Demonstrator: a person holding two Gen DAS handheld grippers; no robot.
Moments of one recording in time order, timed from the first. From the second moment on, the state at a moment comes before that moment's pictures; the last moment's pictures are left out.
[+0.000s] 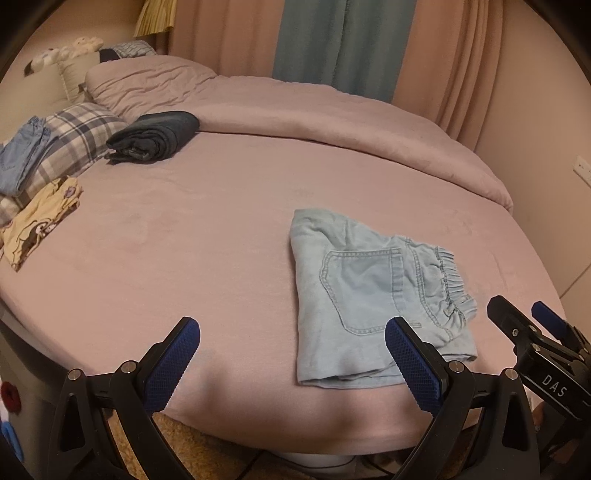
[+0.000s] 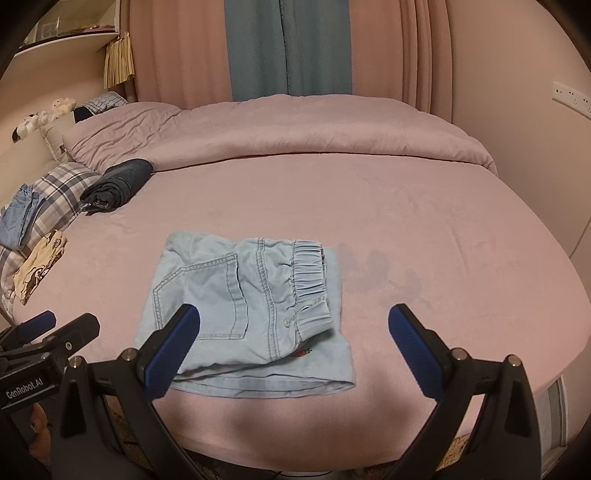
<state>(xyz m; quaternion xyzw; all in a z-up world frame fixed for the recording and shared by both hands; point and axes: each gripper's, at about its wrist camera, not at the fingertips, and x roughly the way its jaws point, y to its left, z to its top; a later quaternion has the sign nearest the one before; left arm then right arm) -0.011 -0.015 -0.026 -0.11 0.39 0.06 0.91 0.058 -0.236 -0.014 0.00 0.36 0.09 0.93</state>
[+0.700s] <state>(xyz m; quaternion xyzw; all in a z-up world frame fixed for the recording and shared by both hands) -0.011 -0.024 -0.027 -0.10 0.39 0.06 0.91 0.064 -0.238 -0.023 0.00 0.37 0.08 0.92</state>
